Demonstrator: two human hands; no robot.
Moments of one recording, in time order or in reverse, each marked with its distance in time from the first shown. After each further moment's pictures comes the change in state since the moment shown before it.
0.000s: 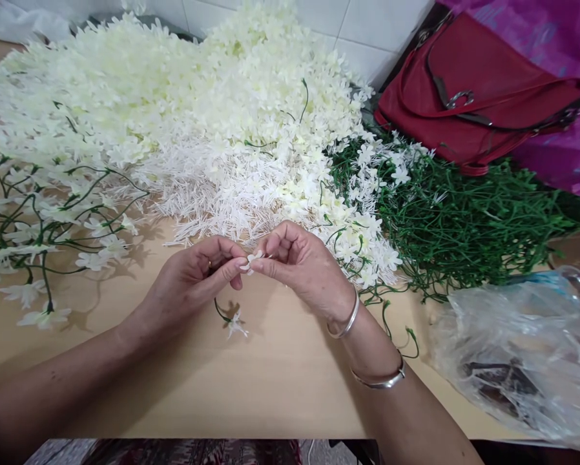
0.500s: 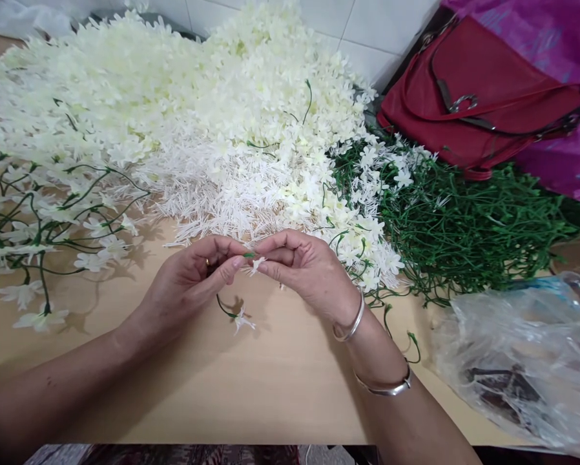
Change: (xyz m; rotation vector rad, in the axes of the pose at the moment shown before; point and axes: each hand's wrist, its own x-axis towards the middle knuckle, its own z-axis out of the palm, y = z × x) left_hand -0.001 -0.001 0.001 -0.070 0.074 0.038; right_hand -0.001 -0.005 -0.006 -0.169 0.006 0.037
